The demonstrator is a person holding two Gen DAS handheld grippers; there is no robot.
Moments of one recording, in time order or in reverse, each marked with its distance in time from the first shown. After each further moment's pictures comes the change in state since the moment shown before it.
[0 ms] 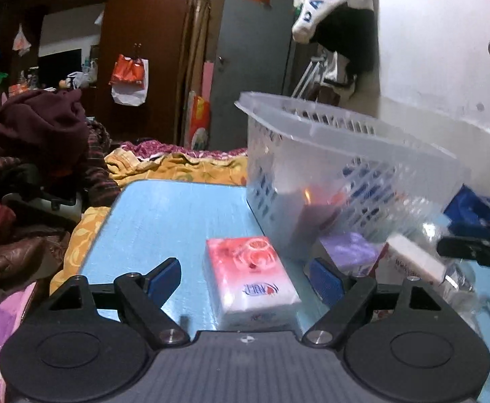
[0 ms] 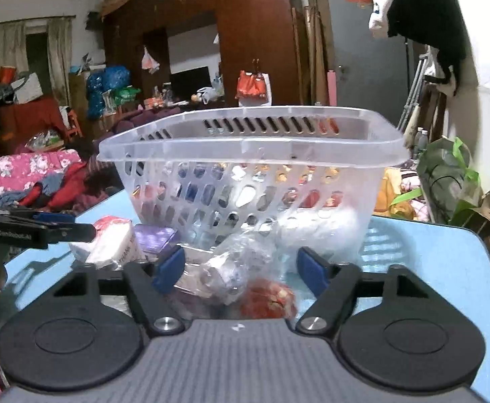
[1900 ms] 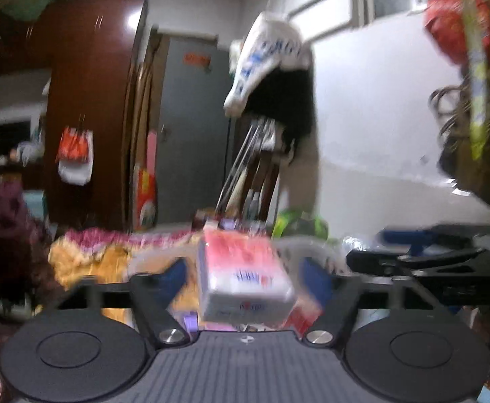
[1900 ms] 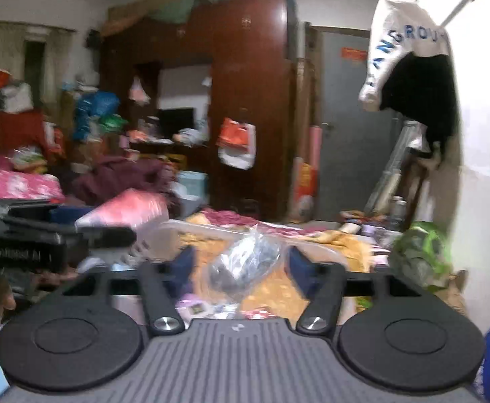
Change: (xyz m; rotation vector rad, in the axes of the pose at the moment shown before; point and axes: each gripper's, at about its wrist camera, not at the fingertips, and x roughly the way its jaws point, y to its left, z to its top) left arm 0.002 -0.079 0.109 0.081 -0.206 -0.168; right arm -0.019 0.014 0.109 -0.106 -0.157 -0.150
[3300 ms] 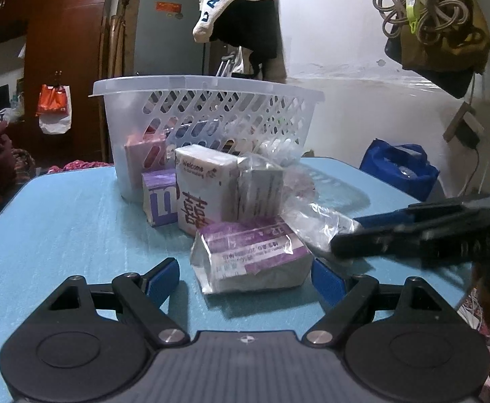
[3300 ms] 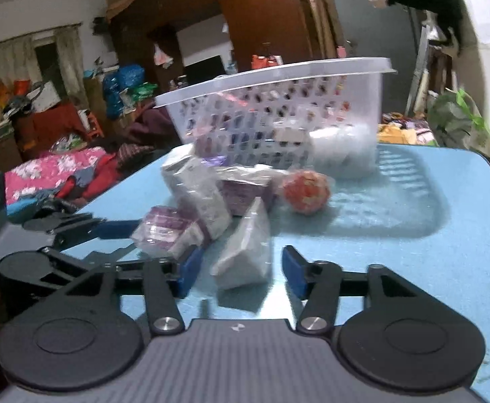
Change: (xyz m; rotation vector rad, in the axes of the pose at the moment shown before) left arm -0.073 -0.040 -0.173 0.080 0.162 -0.056; right arm -0.067 0.019 -0.169 0.189 0.198 0.242
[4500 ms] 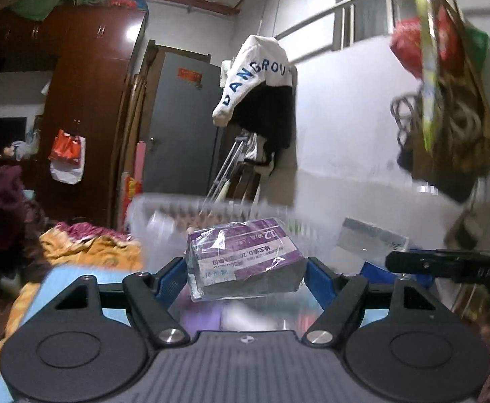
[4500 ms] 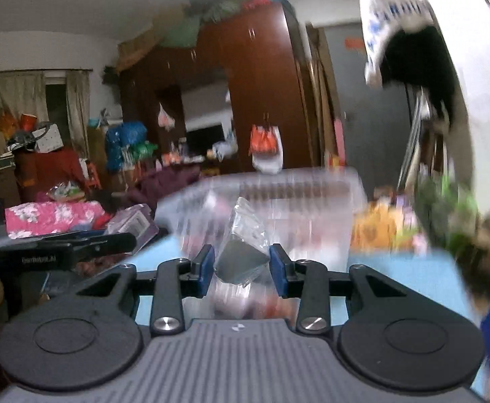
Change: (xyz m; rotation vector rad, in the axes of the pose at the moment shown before) left arm -0.034 0.049 0.098 -0.114 -0.286 -0.028; right arm -0.053 -0.007 0.081 -0.074 -0.271 -0.053
